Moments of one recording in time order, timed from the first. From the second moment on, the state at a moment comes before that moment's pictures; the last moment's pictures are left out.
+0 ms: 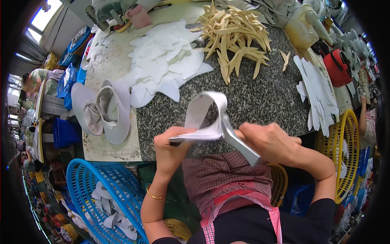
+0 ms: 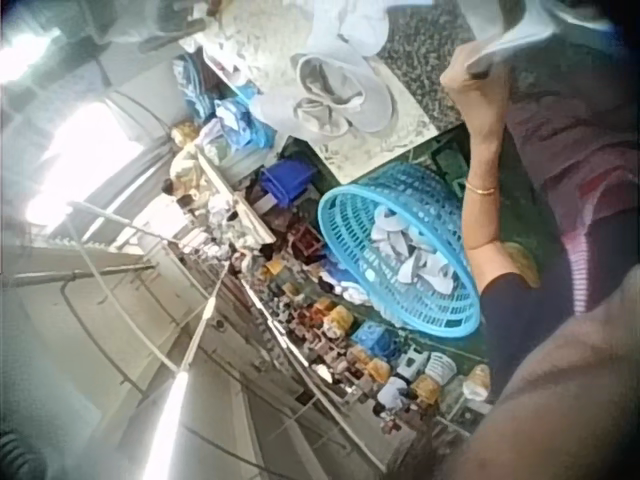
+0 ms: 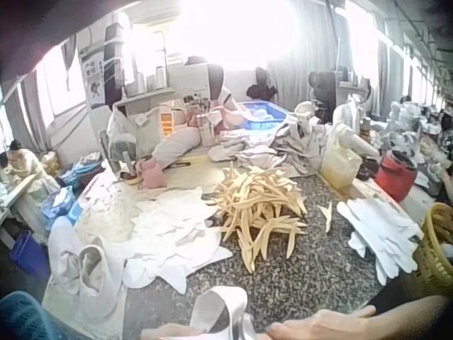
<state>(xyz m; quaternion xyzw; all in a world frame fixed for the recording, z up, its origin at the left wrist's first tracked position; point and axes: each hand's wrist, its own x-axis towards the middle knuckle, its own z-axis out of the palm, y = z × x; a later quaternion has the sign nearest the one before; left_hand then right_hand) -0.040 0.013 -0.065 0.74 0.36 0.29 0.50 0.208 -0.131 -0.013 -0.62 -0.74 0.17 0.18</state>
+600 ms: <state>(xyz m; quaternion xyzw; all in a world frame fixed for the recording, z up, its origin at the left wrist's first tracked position) -0.036 -0.001 -0.019 0.87 0.29 0.33 0.24 0.193 -0.115 0.006 -0.61 -0.67 0.35 0.24</state>
